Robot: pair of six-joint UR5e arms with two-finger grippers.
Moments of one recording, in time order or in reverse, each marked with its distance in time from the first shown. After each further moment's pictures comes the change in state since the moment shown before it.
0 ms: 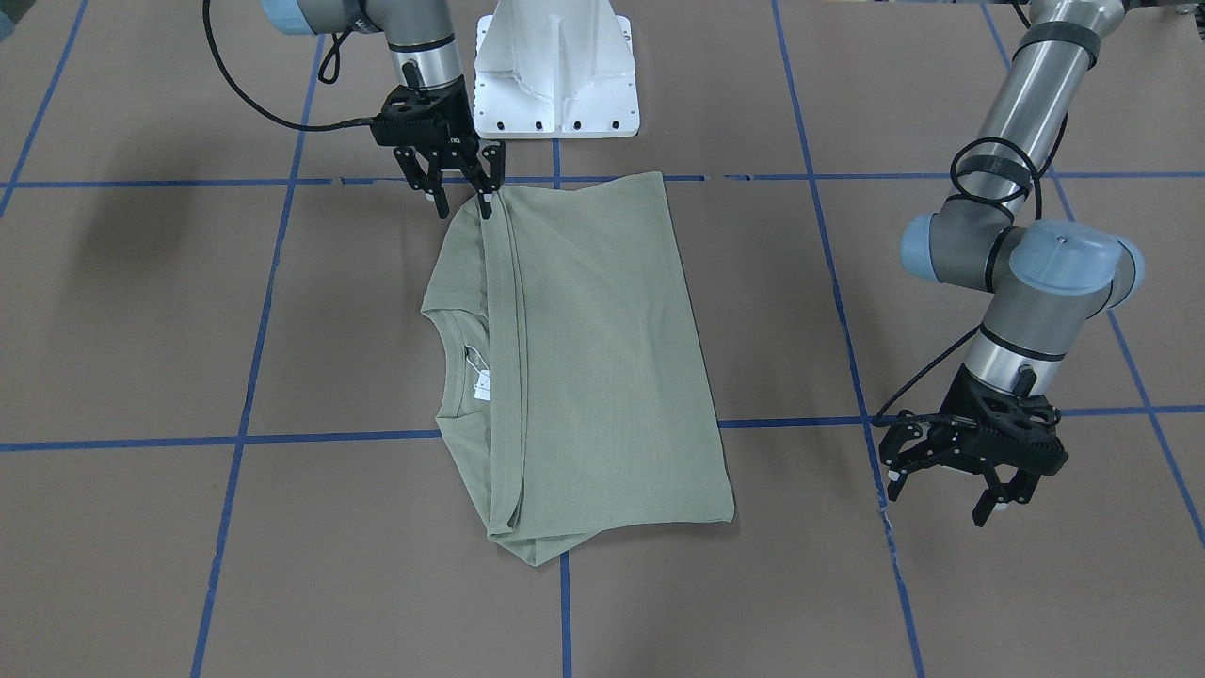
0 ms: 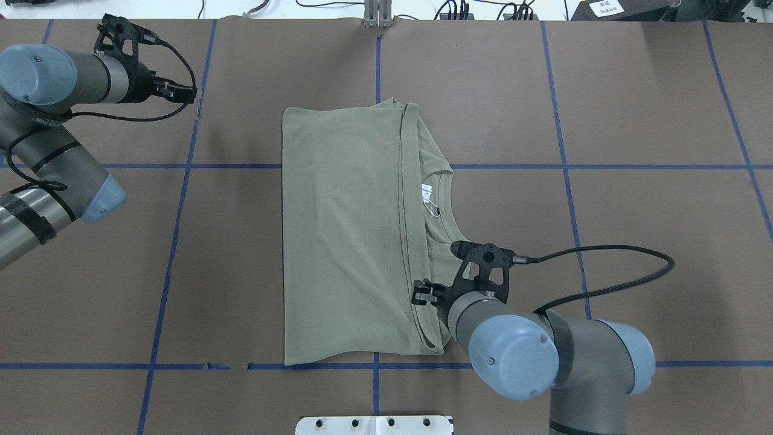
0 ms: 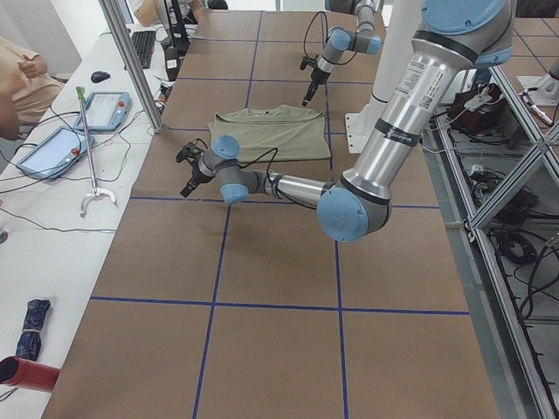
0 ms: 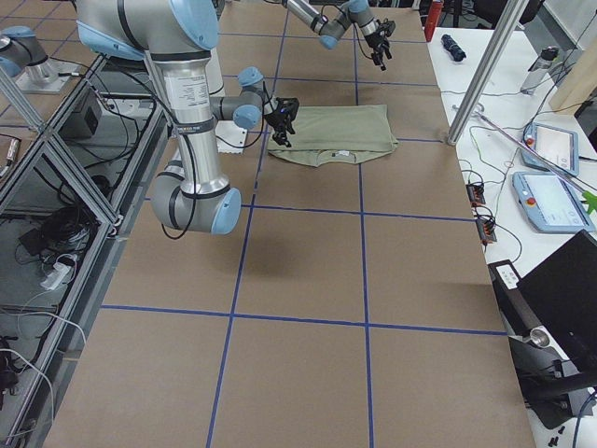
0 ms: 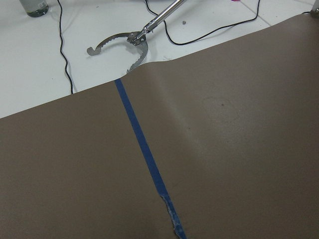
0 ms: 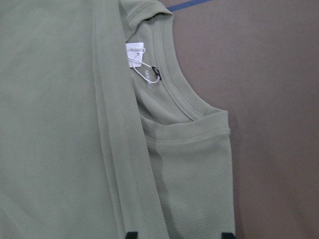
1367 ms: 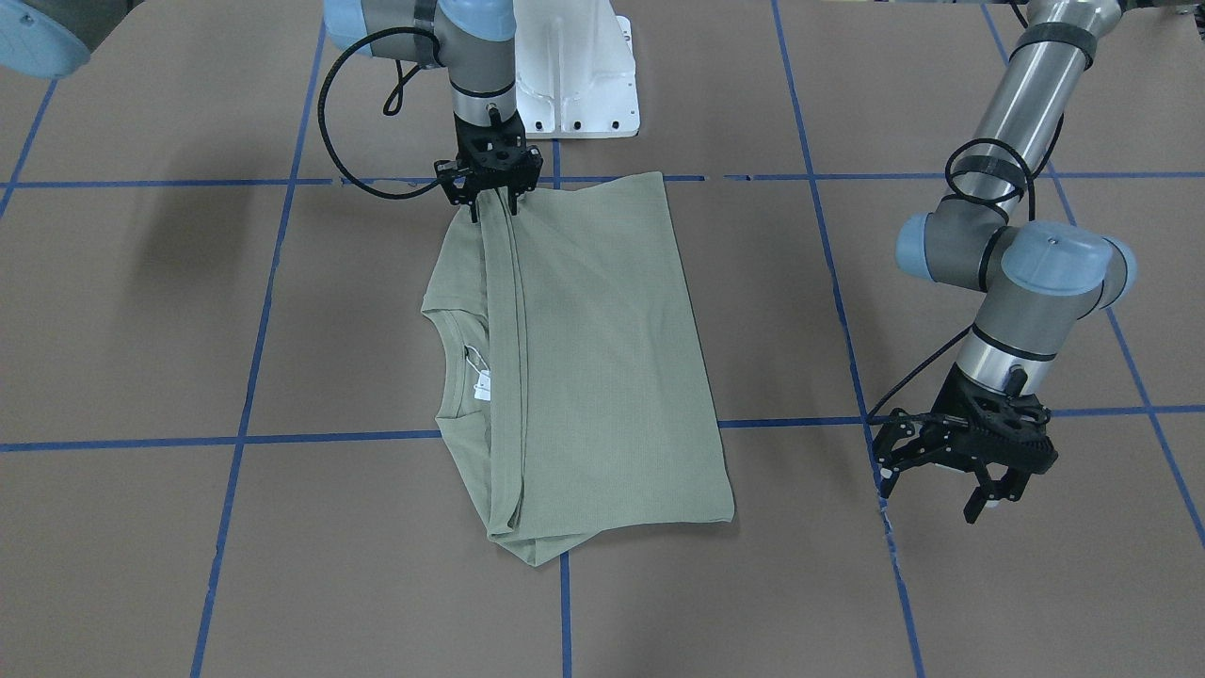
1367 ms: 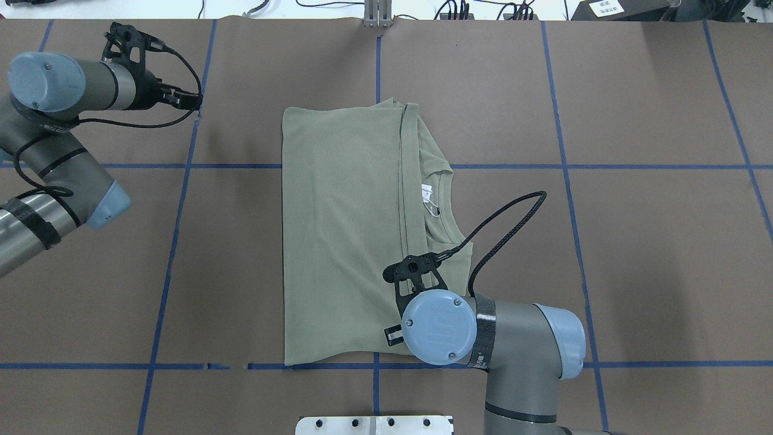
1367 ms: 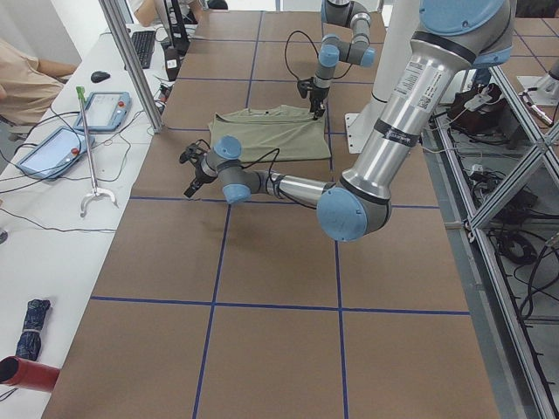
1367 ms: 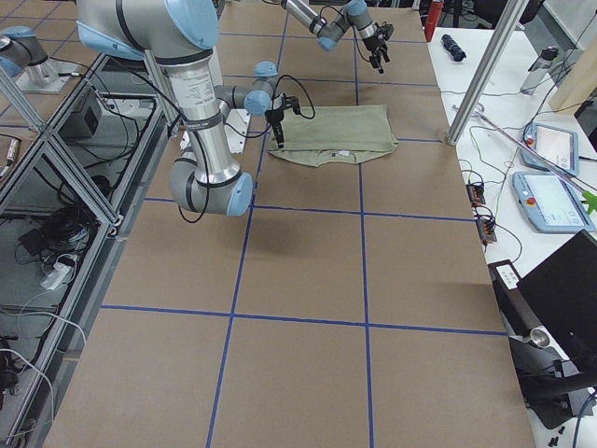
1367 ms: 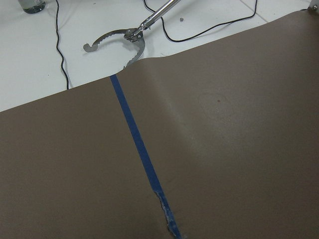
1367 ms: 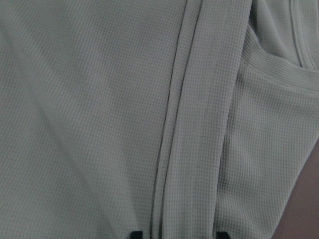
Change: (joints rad) left arm 0.021 0.000 0.004 -0.002 0.000 -0.020; right arm -0.005 0.138 -0.123 -0.188 0.262 -0.460
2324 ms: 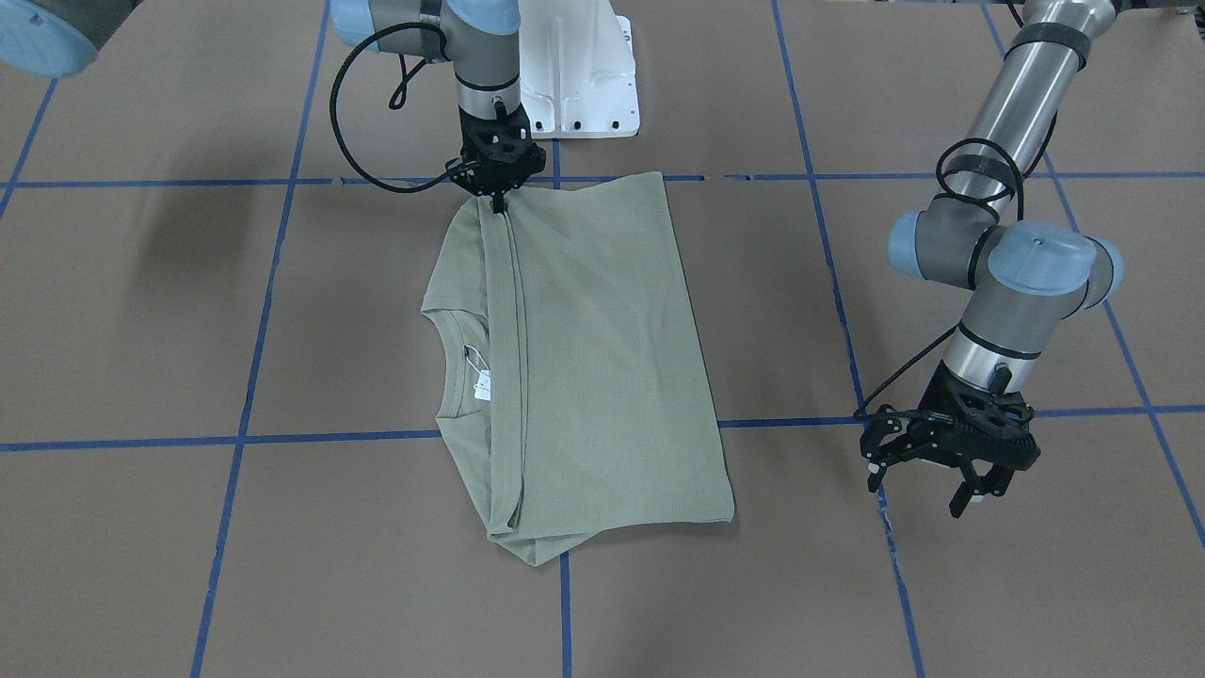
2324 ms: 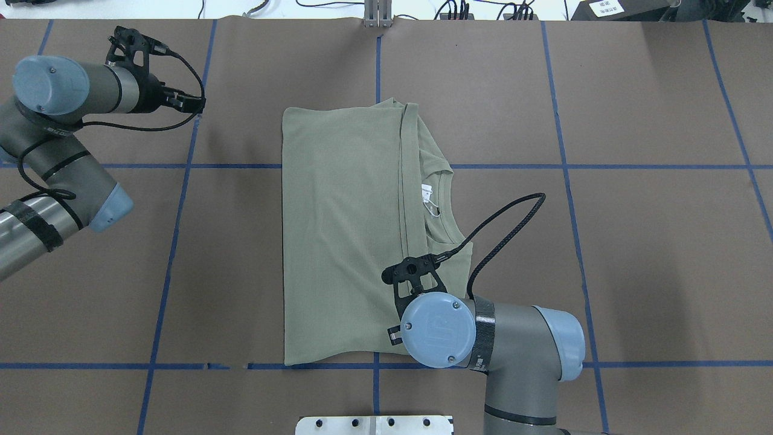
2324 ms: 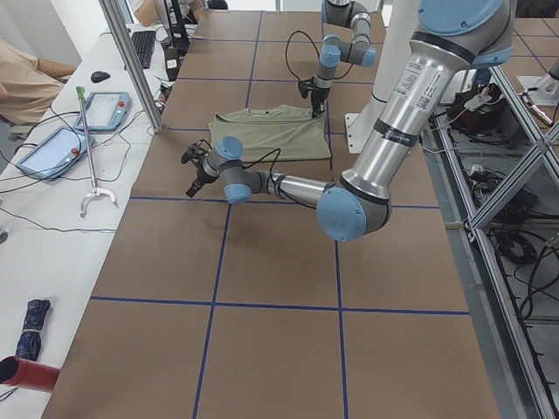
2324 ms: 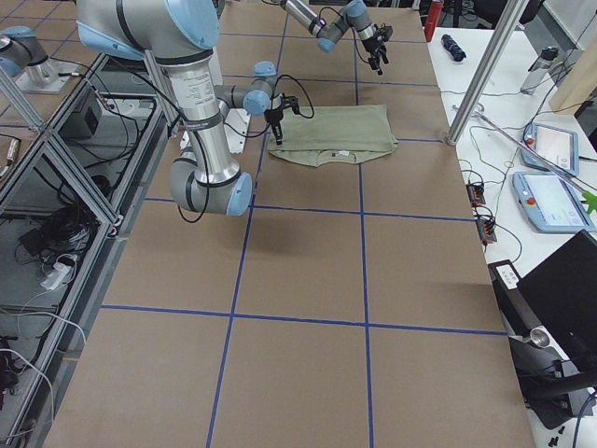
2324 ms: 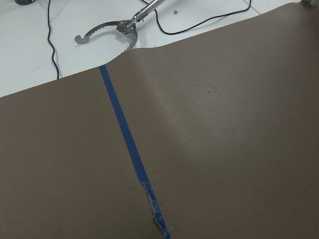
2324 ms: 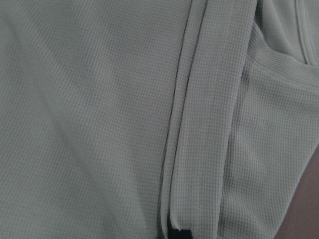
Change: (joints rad) left arm 0.008 0.000 0.000 0.000 0.000 -0.003; right arm 0.000 0.001 0.003 0.001 -0.009 0.003
